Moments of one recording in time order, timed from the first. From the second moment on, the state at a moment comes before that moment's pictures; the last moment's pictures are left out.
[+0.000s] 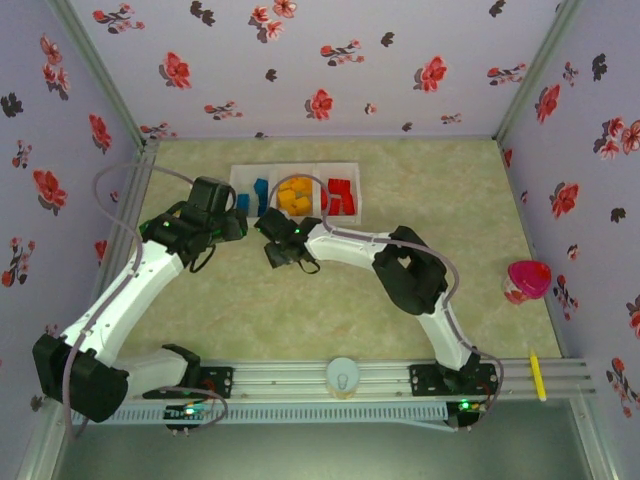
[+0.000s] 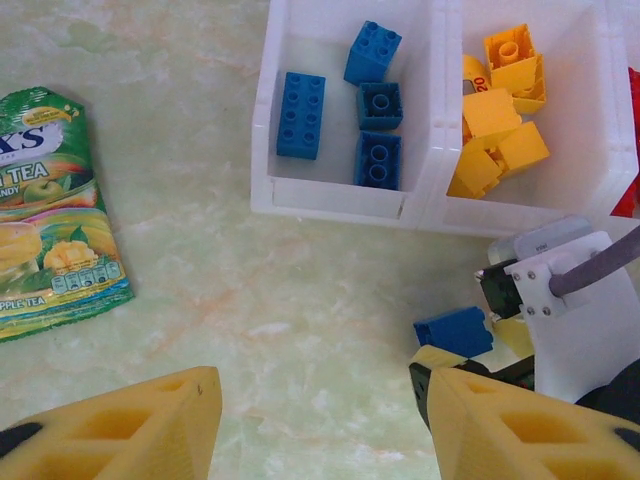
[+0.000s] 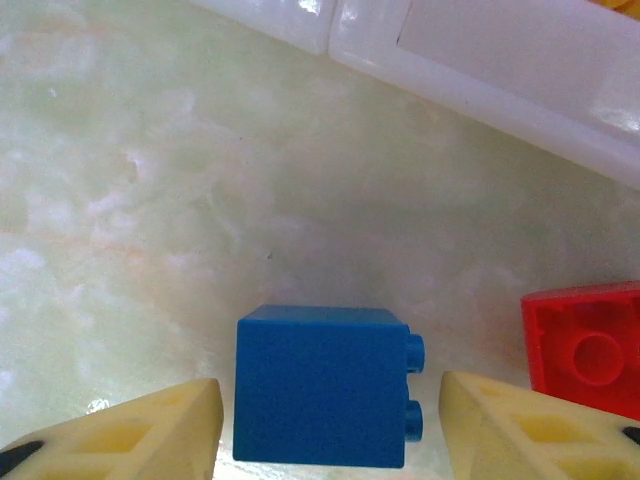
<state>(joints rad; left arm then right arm) -0.47 1.18 1.13 -0.83 -0.26 -0.49 0.98 2.17 1.63 -0.57 0.20 0.45</state>
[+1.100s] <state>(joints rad) -0.44 1.18 1.13 -0.87 -0.26 -0.49 0.98 2.09 1.75 -0.61 0.24 0.36</state>
